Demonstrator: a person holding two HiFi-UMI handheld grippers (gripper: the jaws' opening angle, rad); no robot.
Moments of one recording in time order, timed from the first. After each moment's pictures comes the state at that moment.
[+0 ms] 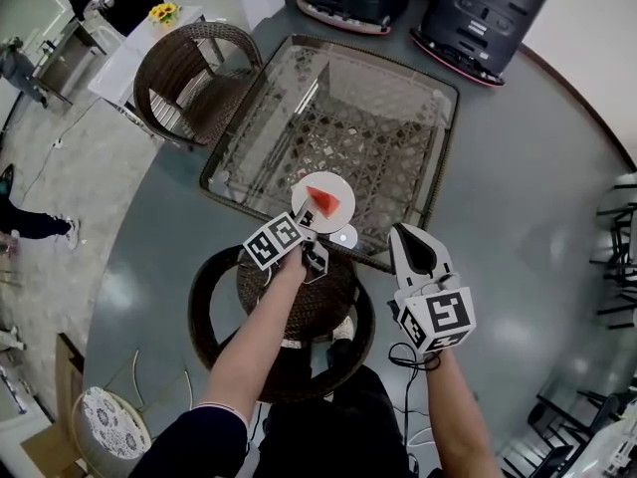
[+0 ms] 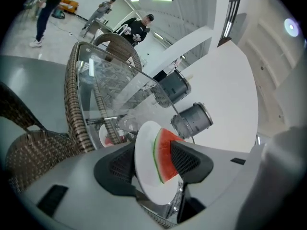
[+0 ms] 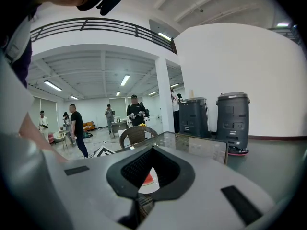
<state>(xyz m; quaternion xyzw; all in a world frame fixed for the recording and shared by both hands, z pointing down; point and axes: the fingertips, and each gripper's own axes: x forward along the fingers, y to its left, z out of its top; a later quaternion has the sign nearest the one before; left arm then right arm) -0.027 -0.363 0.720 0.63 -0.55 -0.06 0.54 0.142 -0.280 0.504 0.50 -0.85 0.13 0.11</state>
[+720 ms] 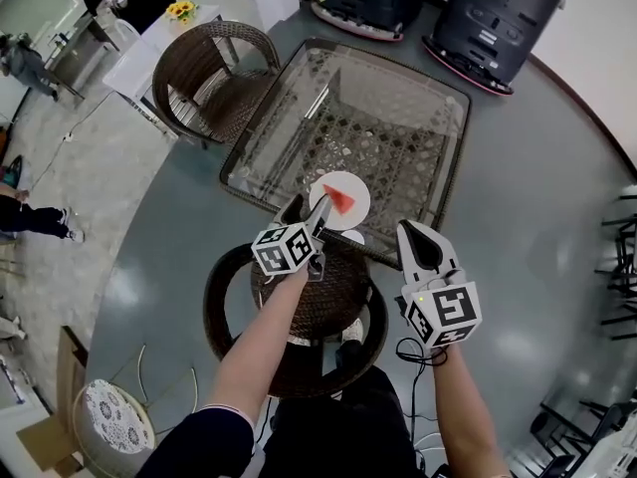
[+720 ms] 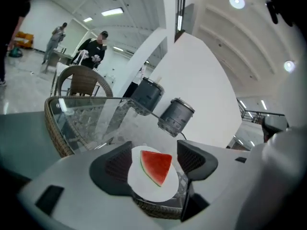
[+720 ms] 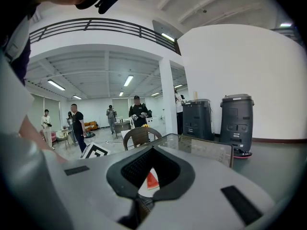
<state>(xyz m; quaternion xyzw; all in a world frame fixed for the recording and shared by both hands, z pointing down) -0.044 -0.355 0.654 0.76 -0.54 0.00 0.36 0.118 -0.274 0.489 0.49 -0.86 0.12 0.11</state>
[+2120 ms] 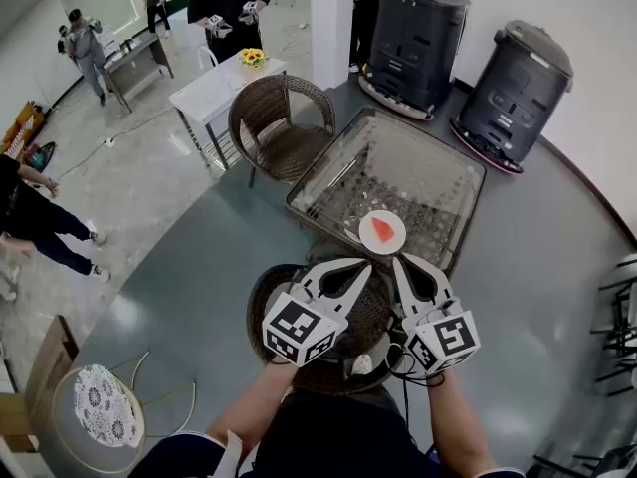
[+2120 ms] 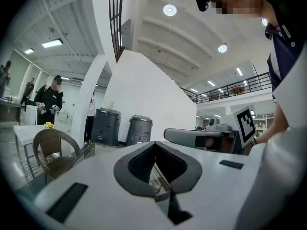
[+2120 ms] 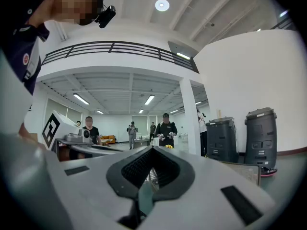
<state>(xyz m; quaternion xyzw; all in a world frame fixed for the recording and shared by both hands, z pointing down) -0.050 -0.146 0.380 0.91 -0.39 0.02 0.11 -0.008 -0.163 0.362 0.39 -0.92 0.04 0.01</state>
